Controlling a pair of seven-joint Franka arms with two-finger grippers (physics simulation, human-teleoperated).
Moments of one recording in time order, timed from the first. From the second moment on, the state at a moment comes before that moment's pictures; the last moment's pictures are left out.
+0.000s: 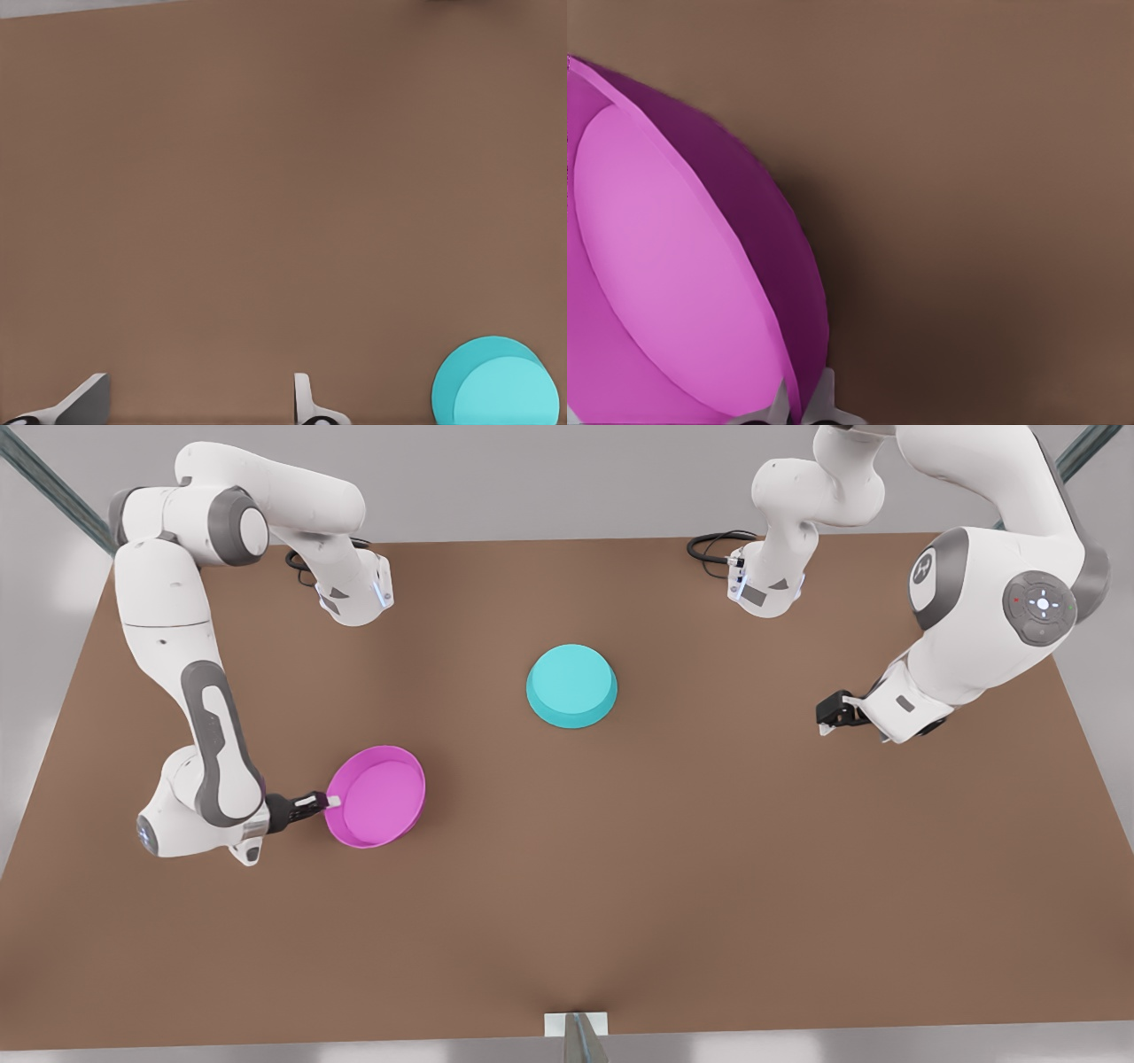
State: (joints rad) left arm -0.25 0.14 0.10 -1.47 -0.07 1.57 -0.02; right arm -0.16 0.65 0.03 -1.71 0.50 1.80 -0.67
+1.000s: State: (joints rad) left arm -0.25 0.14 0.10 -1.47 -0.07 1.56 -0.02; right arm -0.05 0.66 0.03 -1.71 0.51 1.70 -0.48
